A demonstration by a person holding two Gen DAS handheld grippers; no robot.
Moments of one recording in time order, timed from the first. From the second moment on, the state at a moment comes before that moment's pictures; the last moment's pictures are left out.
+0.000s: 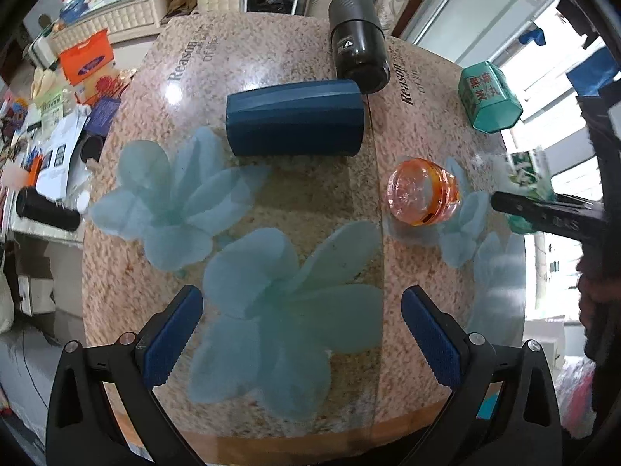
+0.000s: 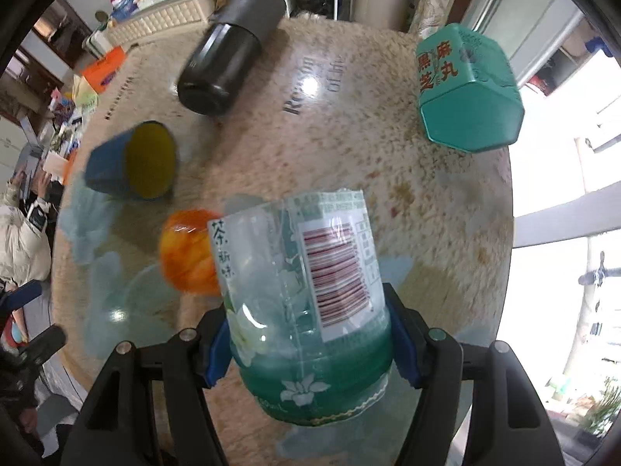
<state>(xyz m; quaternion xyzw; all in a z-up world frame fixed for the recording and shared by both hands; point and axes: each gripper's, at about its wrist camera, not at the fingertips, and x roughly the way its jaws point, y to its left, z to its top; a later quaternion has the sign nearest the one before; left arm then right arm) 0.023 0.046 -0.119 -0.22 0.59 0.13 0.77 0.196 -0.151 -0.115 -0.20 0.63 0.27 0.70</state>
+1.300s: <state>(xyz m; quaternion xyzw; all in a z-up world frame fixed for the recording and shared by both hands) -0.046 0.077 -0.148 -0.15 0.62 0.07 0.76 0.036 -0.081 -0.201 -0.14 0.72 0.19 0.65</state>
